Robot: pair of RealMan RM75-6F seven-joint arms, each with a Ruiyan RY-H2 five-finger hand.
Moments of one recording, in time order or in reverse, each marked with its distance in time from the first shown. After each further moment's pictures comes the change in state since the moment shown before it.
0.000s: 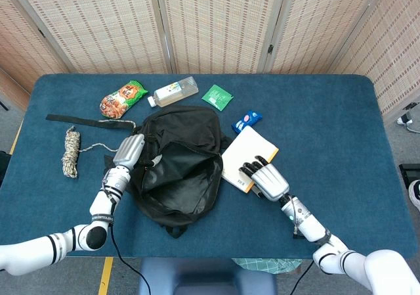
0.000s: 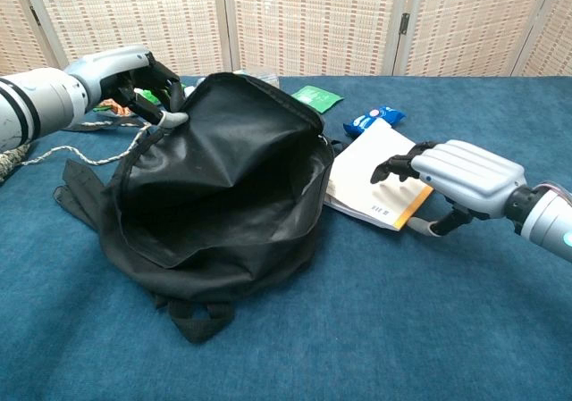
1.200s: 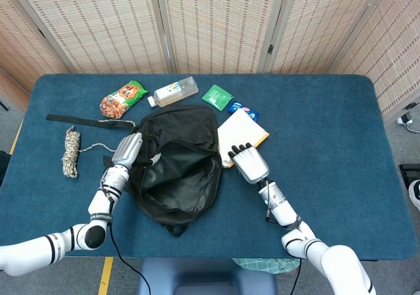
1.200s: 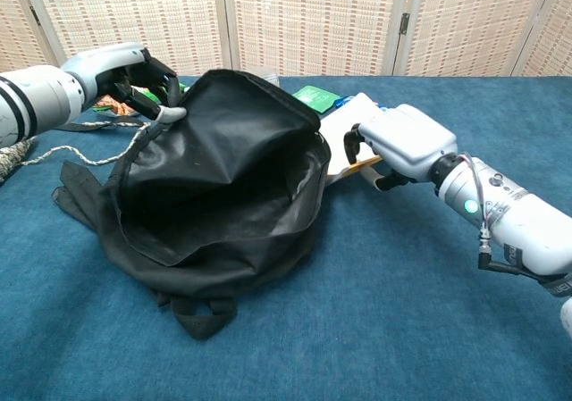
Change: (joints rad) left arm 0.012 0.006 -0.017 0.002 0.006 -0.014 -0.051; right arm 0.155 -0.265 0.121 0.335 0.104 -0.012 -0.117
